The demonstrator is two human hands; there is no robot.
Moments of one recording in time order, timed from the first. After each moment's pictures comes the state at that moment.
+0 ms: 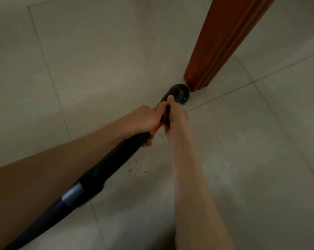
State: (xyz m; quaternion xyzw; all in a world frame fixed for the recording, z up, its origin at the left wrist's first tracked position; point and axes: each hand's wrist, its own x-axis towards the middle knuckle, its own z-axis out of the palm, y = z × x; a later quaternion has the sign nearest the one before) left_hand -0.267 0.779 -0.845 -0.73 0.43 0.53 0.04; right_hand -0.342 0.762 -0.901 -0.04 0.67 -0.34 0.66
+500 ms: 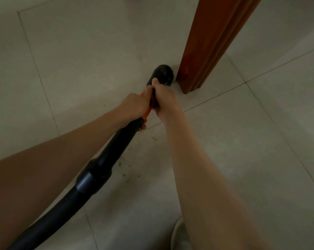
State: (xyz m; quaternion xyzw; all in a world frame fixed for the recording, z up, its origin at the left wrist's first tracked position) left_hand -0.267 0.749 -0.855 -0.77 0.38 0.51 -0.06; right_hand -0.332 0.714 -0.898 -0.16 0.65 -0.31 0.67
